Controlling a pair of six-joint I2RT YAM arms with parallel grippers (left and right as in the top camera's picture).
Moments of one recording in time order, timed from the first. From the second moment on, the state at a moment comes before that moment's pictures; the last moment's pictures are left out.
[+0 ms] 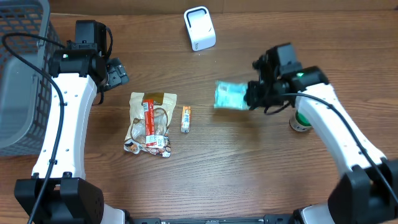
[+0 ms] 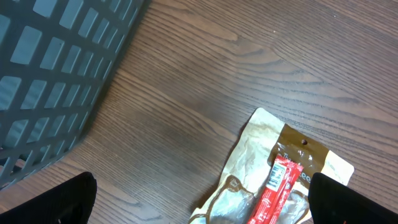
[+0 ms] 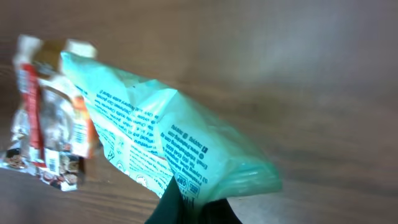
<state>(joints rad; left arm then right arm) 0.00 1.67 1.61 -1.16 -0.27 -0.47 0.25 1.64 1.35 -0.91 -0.29 0.23</state>
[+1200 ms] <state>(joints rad) 0.00 1.67 1.61 -1.16 -0.27 -0.47 0.40 2.09 1.69 0.17 0.36 -0.59</state>
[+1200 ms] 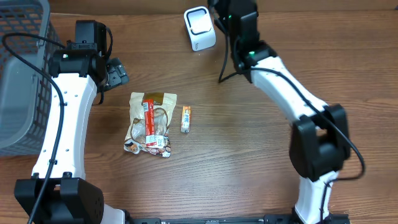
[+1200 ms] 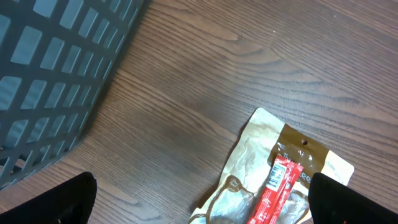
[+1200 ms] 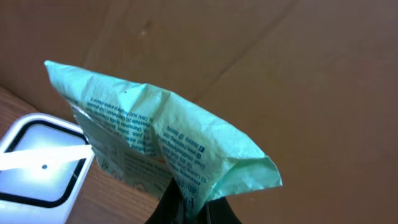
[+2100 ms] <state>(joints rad) 0.00 1.67 1.61 -1.16 -0.27 -0.47 0.49 2.40 1.69 0.54 0.53 -0.83</state>
